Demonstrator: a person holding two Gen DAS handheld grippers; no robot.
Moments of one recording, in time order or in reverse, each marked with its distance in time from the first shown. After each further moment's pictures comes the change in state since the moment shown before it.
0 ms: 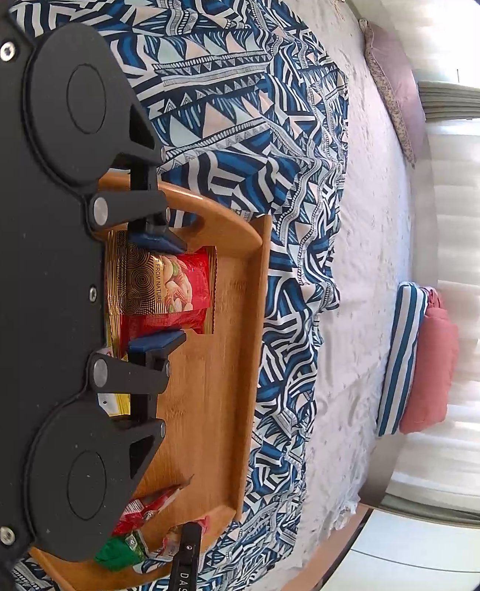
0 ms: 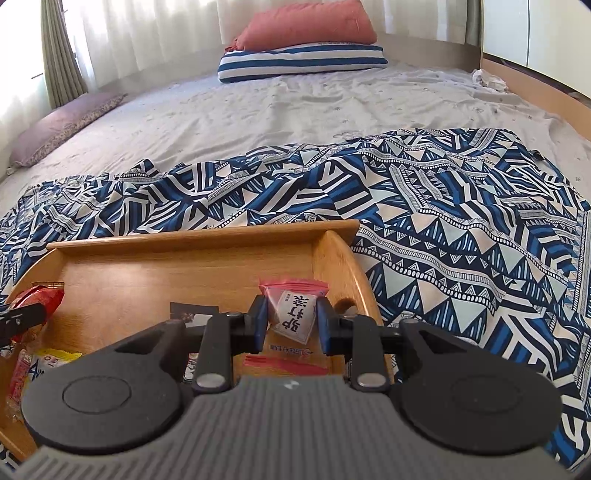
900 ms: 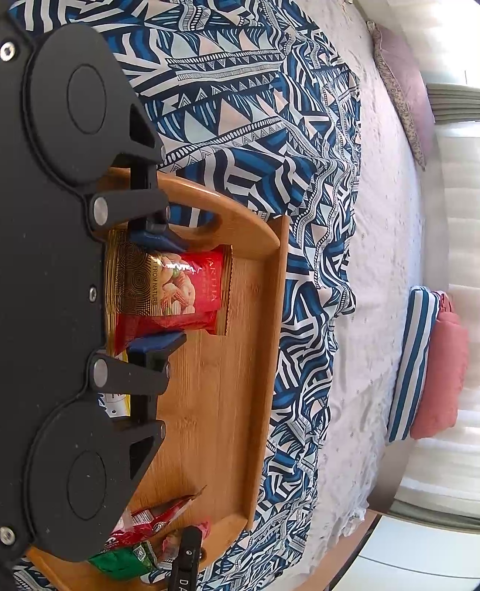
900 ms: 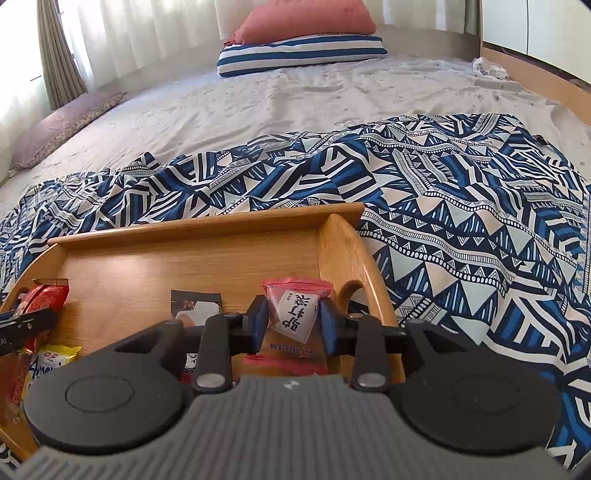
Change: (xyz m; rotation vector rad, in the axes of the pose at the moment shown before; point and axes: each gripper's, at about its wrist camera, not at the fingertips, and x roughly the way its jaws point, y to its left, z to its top) left arm 0.008 0.000 -0.005 -0.007 0.033 0.014; right arm 0.004 -0.003 -0.008 0.032 0.015 0.020
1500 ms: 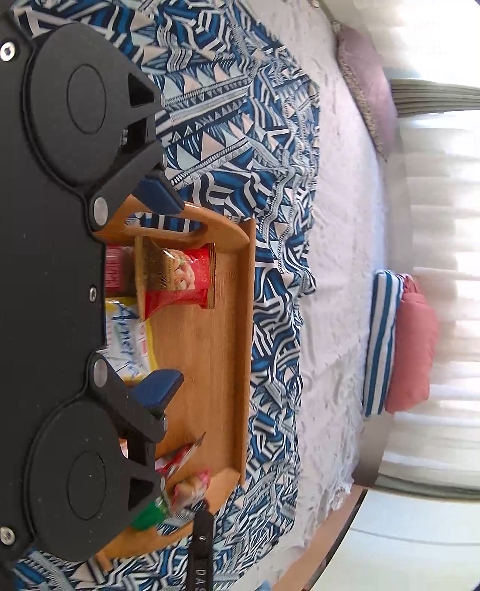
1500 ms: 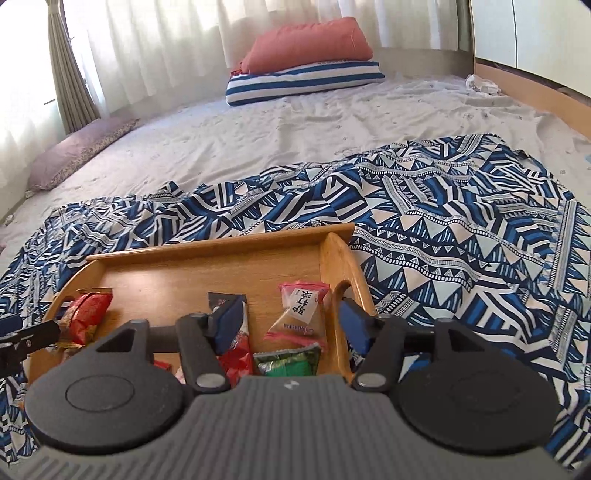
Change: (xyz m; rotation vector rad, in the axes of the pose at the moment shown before) left arm -0.091 -0.008 -0.014 0.070 -0.112 -0.025; right arm -0.072 0.001 -0.007 0.011 -0.079 0.031
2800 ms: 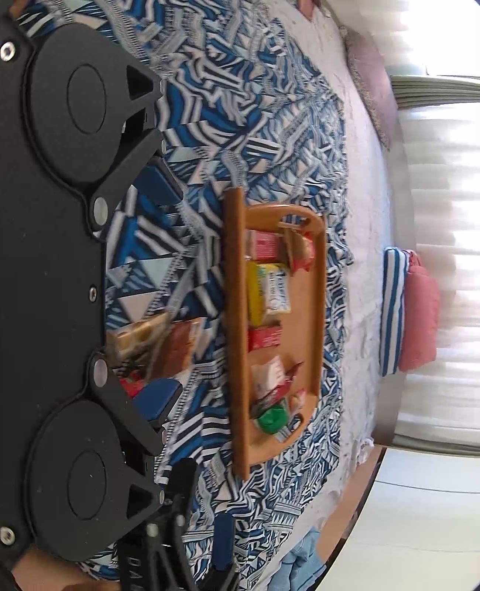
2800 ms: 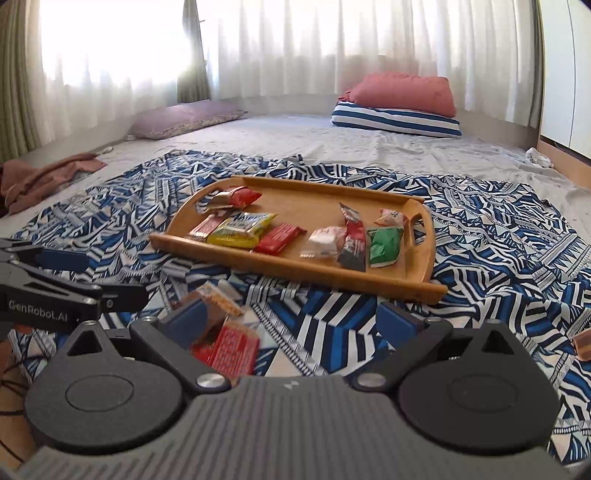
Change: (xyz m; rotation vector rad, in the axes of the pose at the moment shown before) left arm -0.172 -0.020 -0.148 0.037 0.022 -0.067; right arm -0.168 0.055 -0.162 -0.307 -0.109 0.169
